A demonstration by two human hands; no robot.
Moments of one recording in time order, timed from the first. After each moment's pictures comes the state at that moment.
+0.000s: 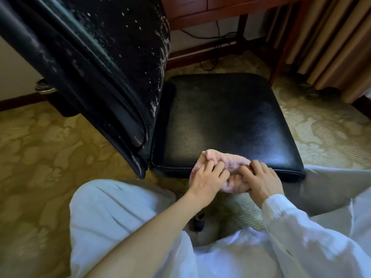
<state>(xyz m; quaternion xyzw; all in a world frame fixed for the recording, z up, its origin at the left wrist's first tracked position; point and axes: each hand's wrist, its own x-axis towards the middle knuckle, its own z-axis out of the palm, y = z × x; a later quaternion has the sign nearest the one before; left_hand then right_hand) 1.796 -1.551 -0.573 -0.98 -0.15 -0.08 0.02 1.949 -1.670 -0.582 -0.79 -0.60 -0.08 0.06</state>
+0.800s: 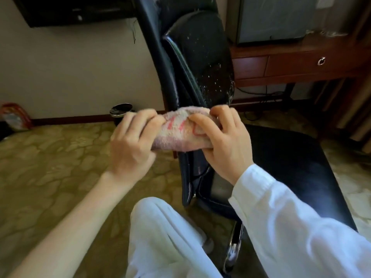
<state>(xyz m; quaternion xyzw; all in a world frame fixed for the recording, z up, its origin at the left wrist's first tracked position) 1.583 -1.458 -0.324 -0.81 -0.30 -0.45 0.24 1.779 -1.511 -0.333 -0.52 -0.70 -0.27 0.41</state>
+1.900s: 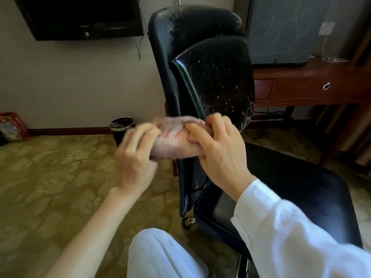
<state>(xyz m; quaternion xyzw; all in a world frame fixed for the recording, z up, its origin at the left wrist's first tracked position) 1.582 -1.380 -0.332 -0.77 -0.36 -0.49 0.17 1.762 -1.442 -0.305 -0.54 -0.69 -0.31 0.36</state>
